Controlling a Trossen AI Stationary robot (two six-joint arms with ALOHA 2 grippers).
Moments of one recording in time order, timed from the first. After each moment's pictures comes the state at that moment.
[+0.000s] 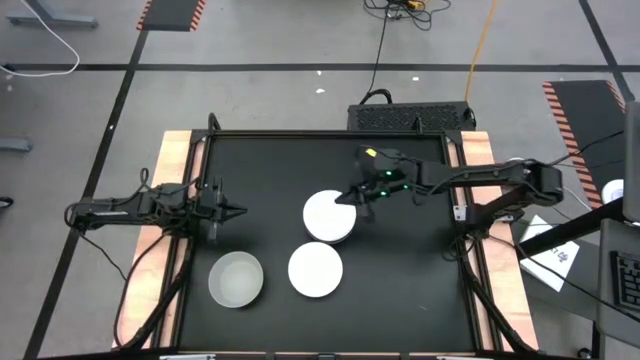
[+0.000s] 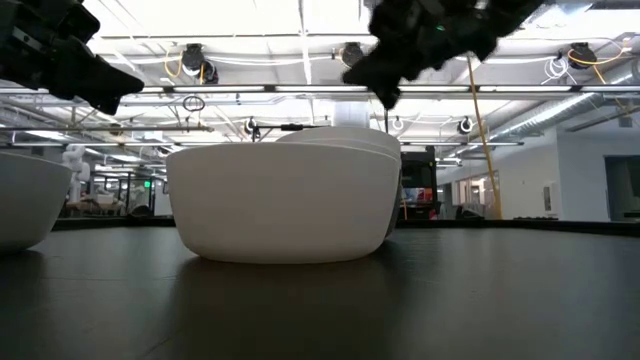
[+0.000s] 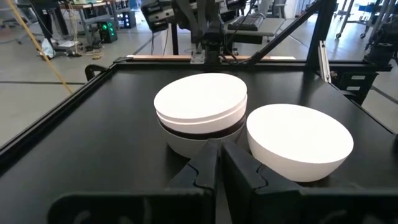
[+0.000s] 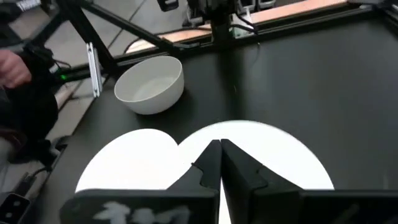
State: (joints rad) left arm 0.01 0.10 0.20 -0.28 0.00 0.00; right arm -0.22 1.38 0.84 0.11 -0.40 0.13
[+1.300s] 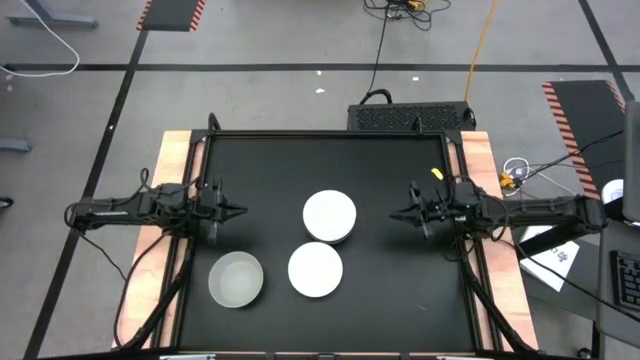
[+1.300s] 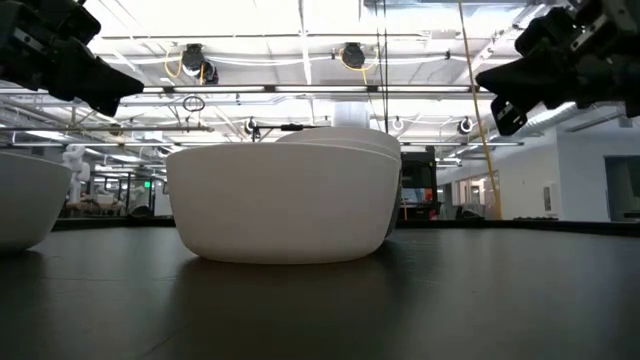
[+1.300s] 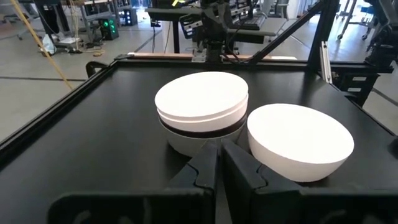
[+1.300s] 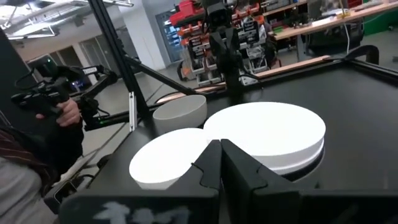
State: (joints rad) left arm 0.01 0.10 0.20 -0.28 -0.01 -0.01; right arm -0.13 0.49 0.05 0.42 -0.26 0.30
